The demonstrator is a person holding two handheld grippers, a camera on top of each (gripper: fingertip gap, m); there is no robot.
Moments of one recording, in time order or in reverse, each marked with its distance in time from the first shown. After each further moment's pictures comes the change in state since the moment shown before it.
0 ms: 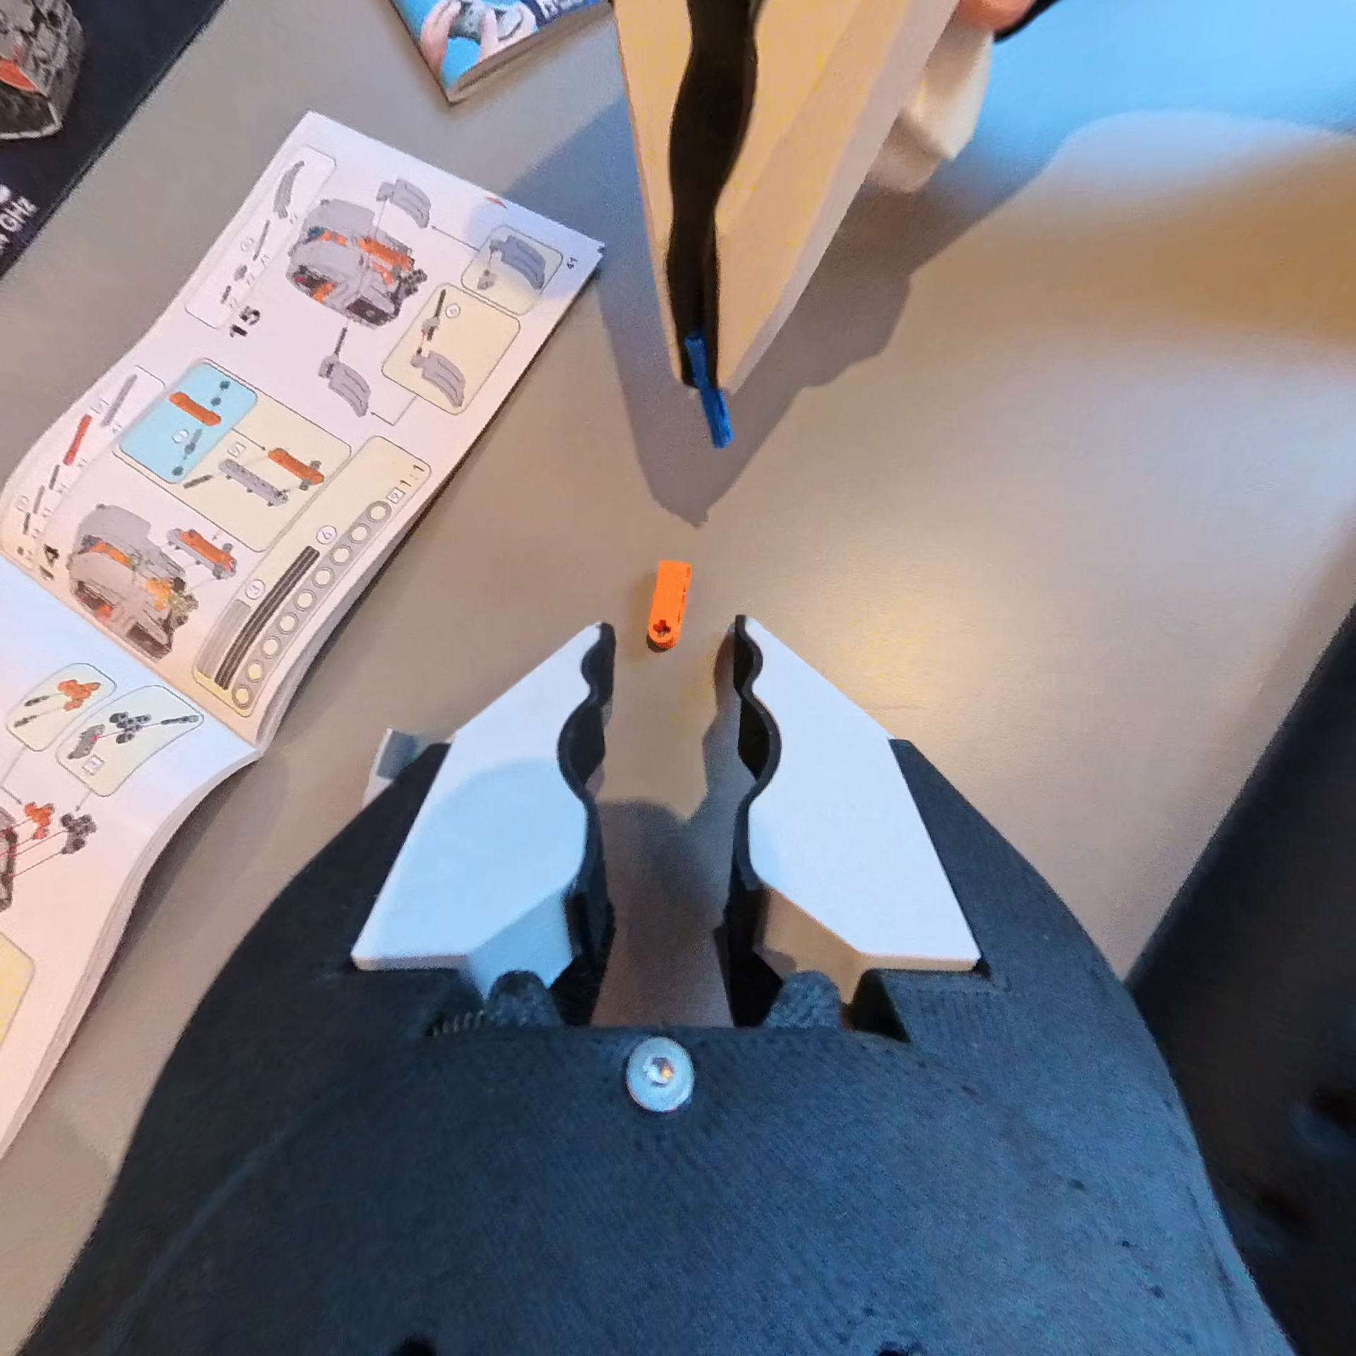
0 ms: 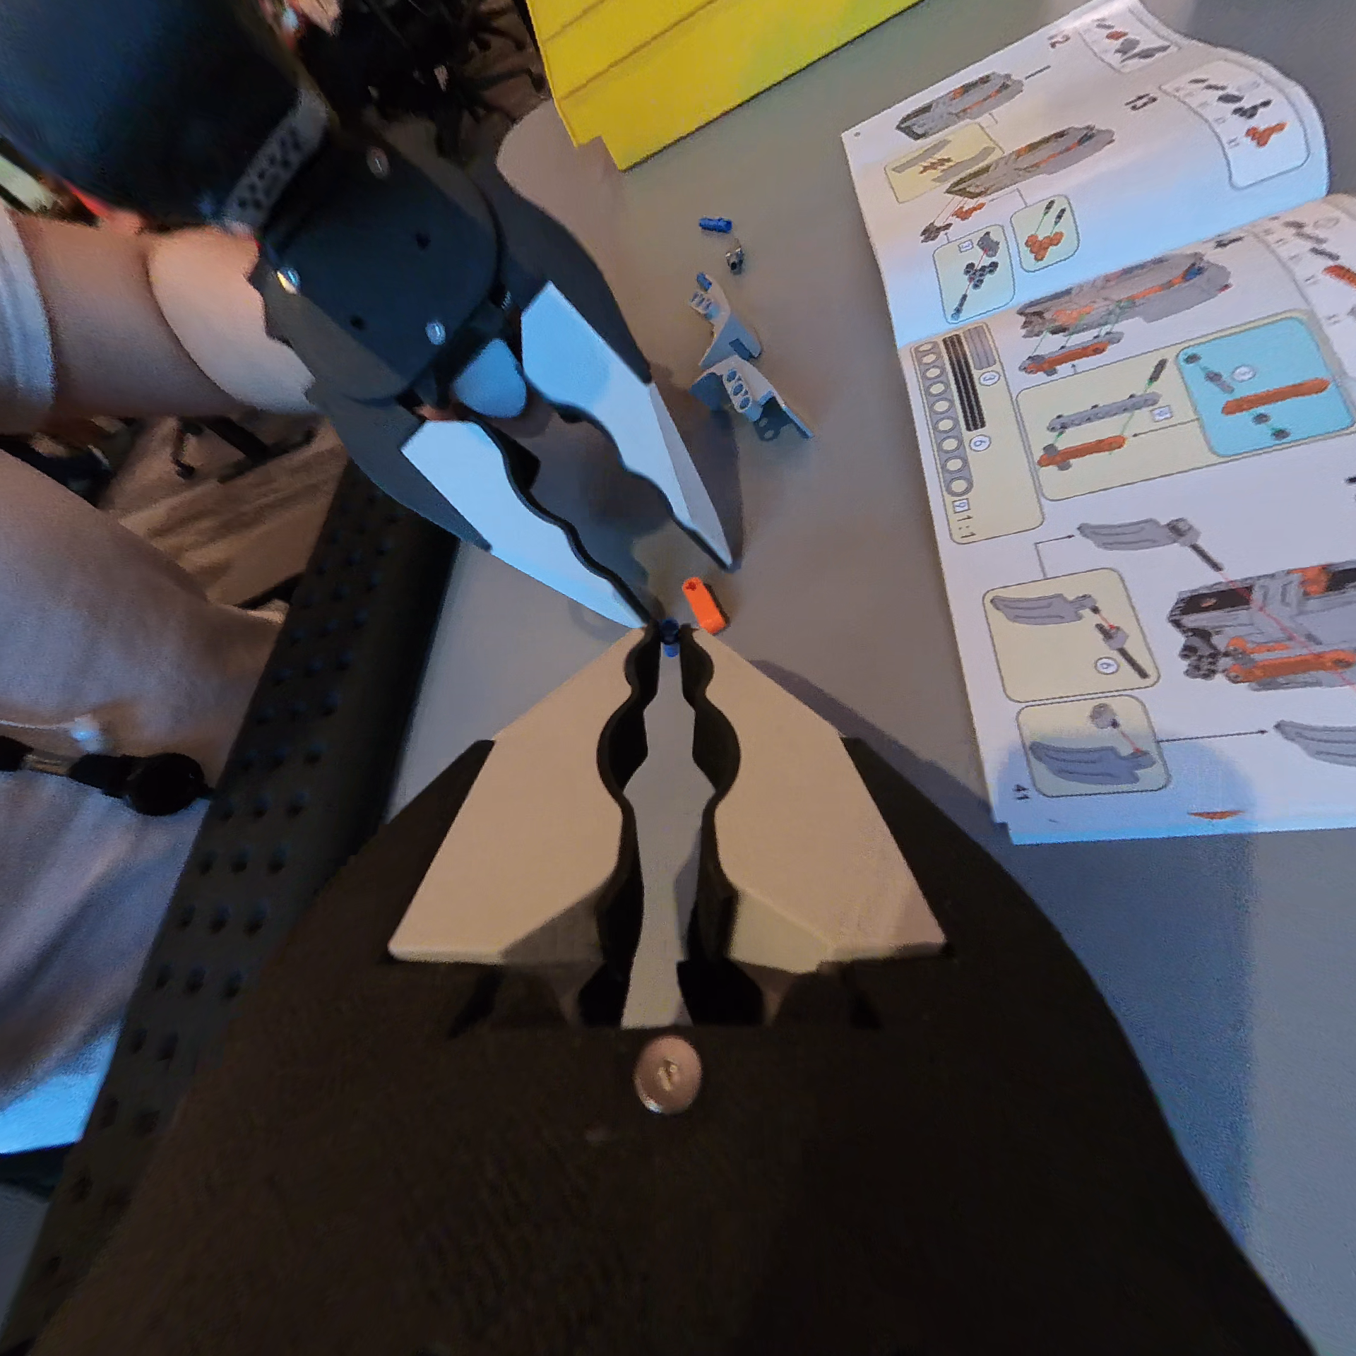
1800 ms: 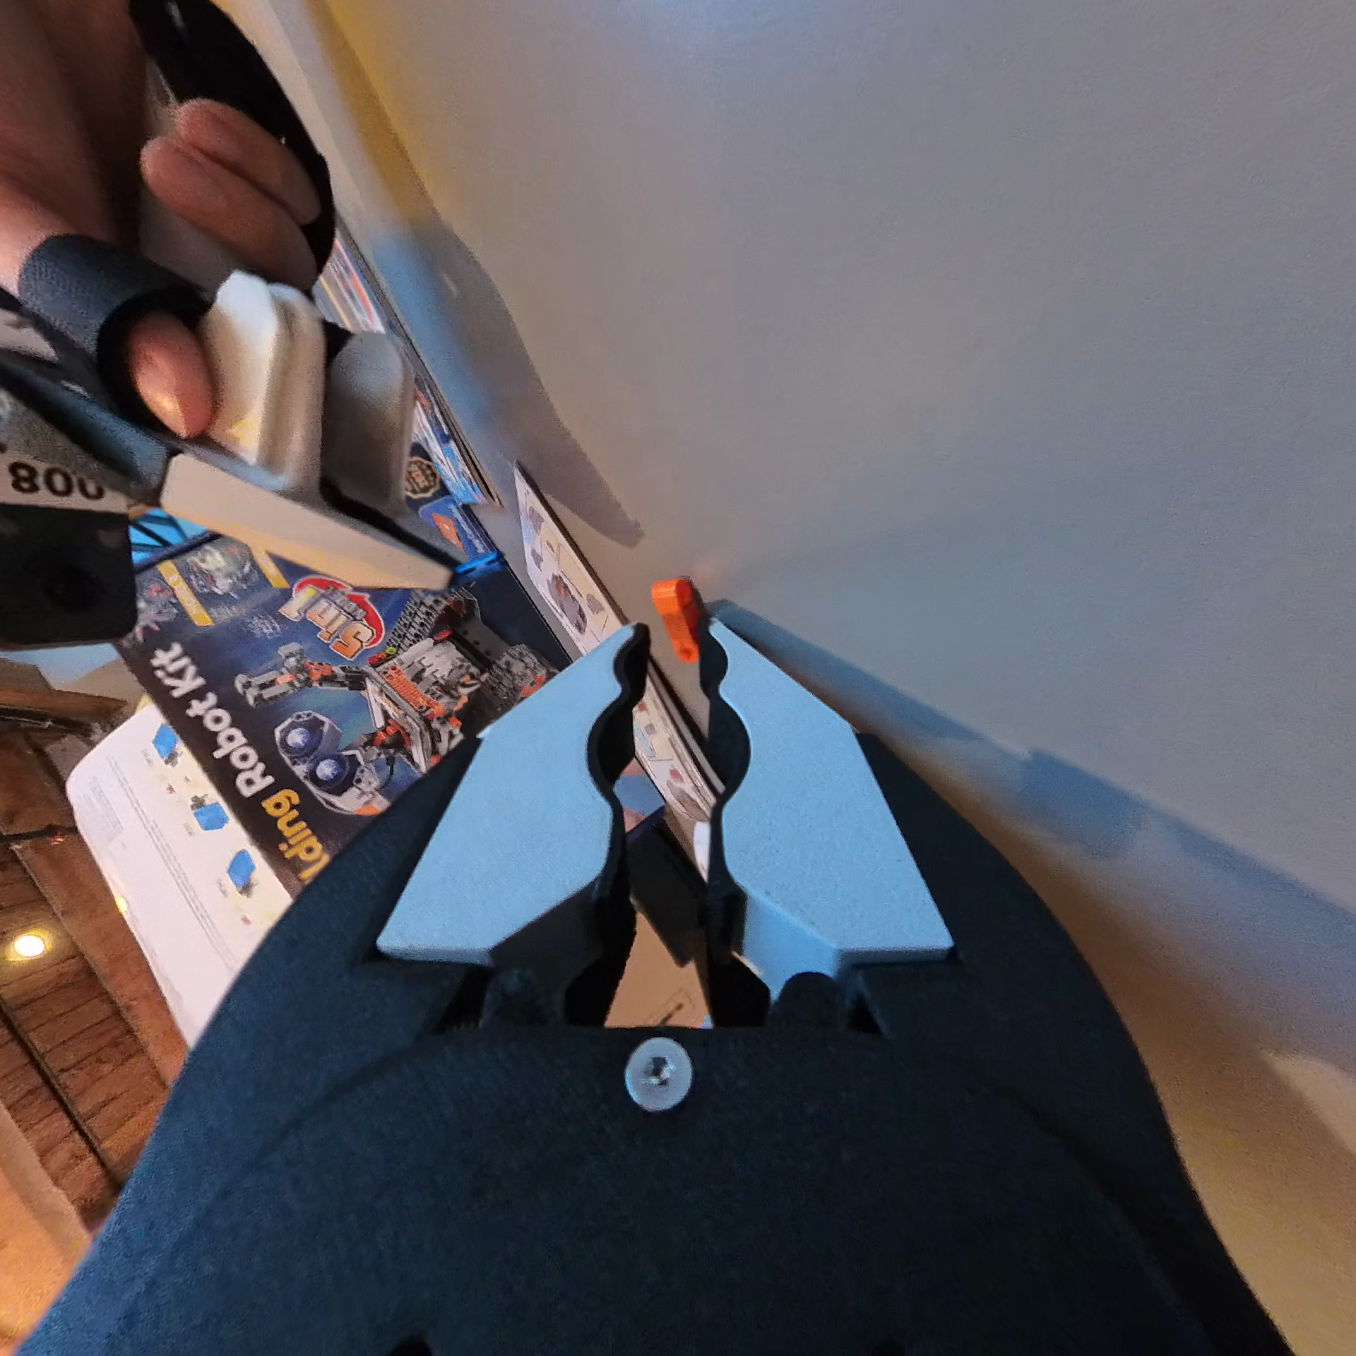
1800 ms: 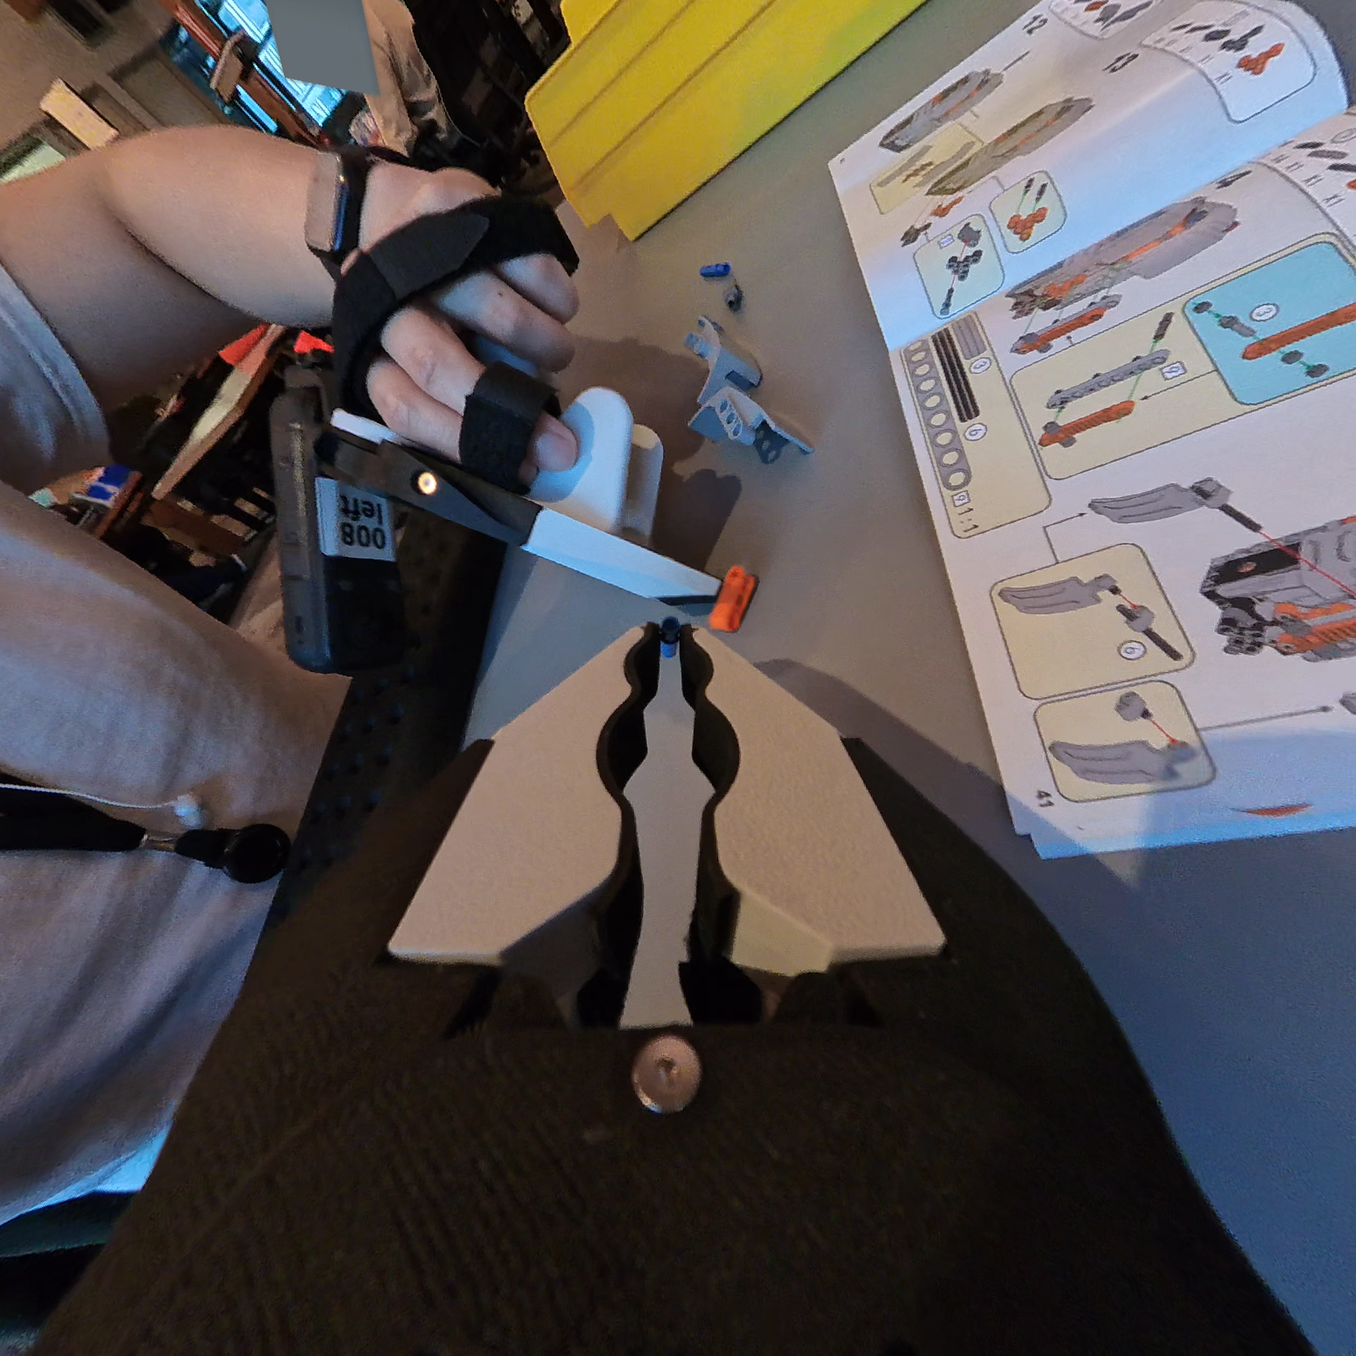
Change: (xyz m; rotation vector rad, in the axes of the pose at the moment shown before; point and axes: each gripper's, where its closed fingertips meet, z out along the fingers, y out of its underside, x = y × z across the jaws) left arm -0.014 0.001 -0.002 -0.066 -0.396 1.537; right arm 0.005 -0.006 0.004 0.063 -0.071 0.146
